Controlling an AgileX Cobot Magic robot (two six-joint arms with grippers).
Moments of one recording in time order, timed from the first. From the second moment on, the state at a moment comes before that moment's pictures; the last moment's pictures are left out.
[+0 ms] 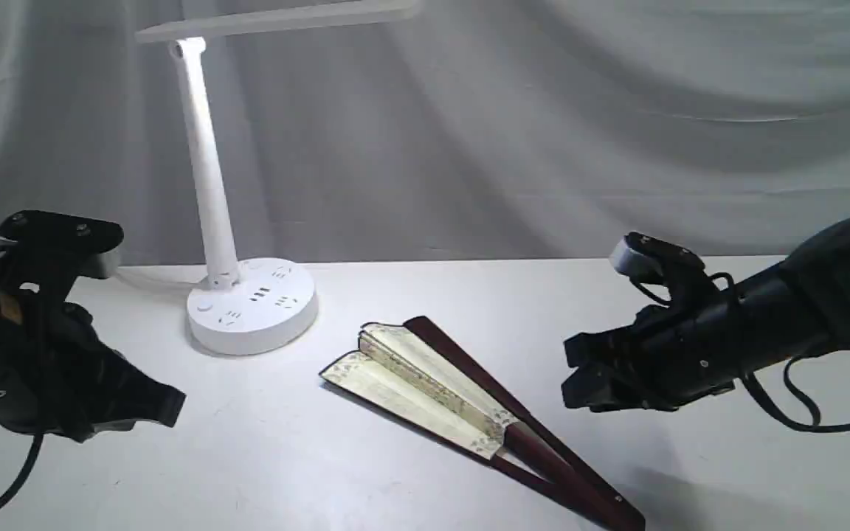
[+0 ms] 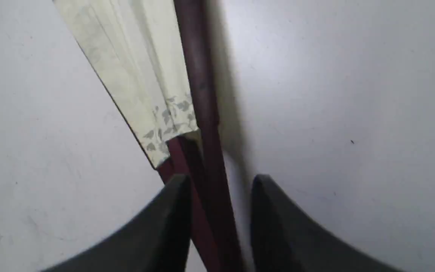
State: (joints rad) left arm -0.26 1.53 -0.96 -0.04 0.59 0.05; right arm -0.05 2.01 -1.21 1.03 0.67 -0.91
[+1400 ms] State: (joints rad) left arm -0.26 1.53 -0.96 -0.04 0.57 0.05; right arm -0.05 2.29 -1.47 1.29 0.78 -0.95
